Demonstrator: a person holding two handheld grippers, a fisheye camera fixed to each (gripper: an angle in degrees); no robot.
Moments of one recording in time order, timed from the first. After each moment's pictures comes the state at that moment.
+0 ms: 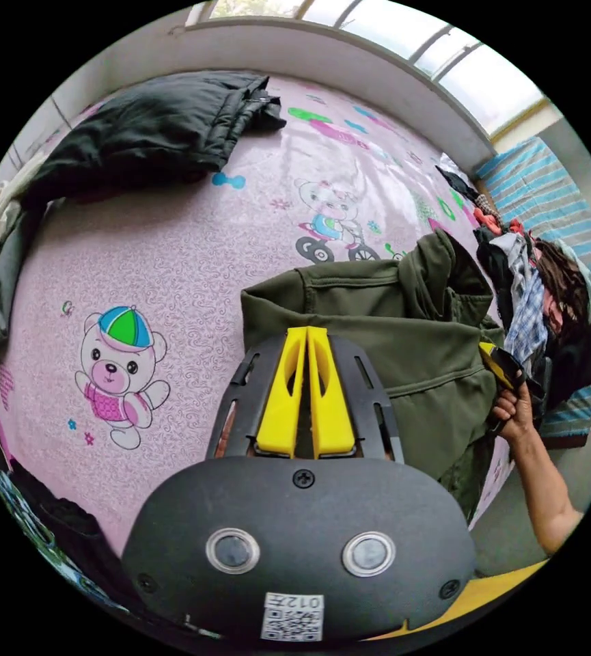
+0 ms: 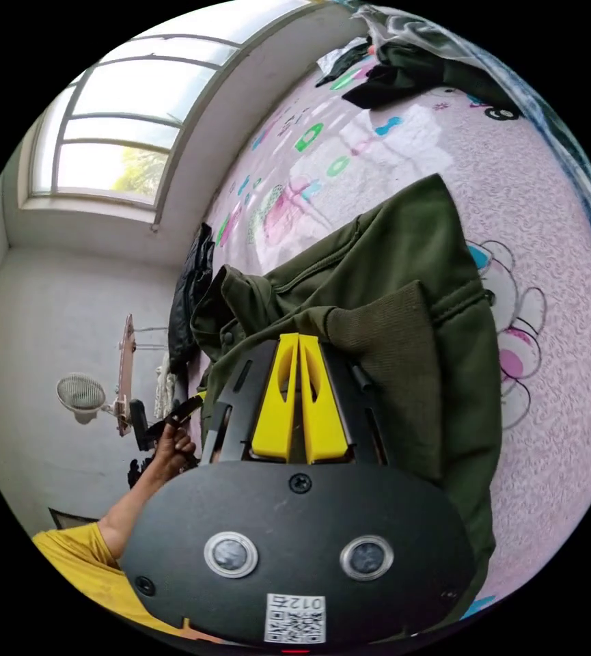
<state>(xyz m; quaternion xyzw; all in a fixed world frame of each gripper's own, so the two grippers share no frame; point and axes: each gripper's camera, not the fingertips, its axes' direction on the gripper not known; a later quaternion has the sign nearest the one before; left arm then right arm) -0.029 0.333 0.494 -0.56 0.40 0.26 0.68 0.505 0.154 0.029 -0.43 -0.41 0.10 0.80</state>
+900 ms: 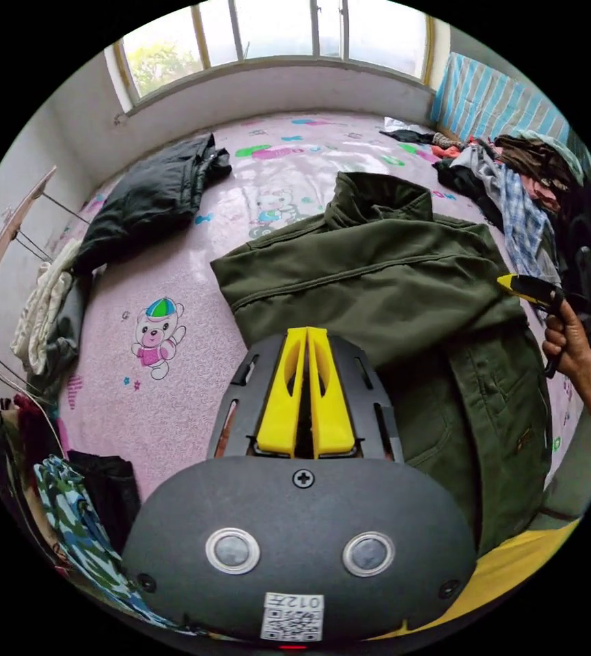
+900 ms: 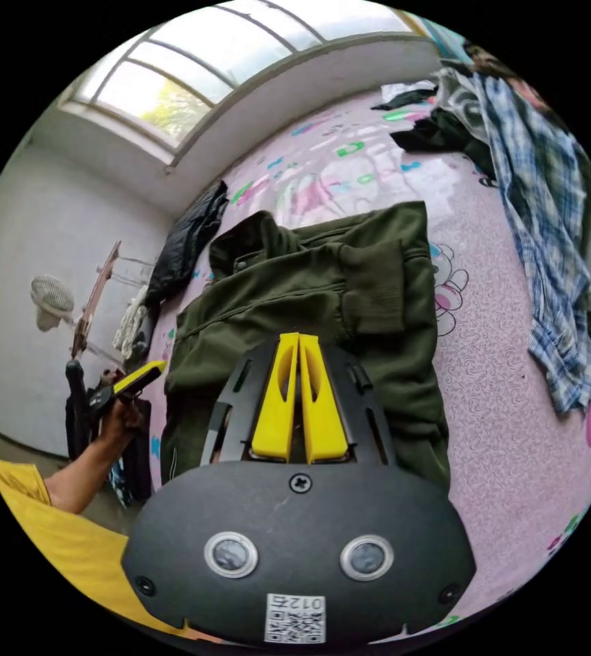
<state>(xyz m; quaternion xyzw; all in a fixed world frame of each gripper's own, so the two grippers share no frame) -0.103 0.313 0.345 -0.40 0.43 0.40 0.70 0.523 0.190 -0.130 -0.37 -0.40 -0.09 0.83</state>
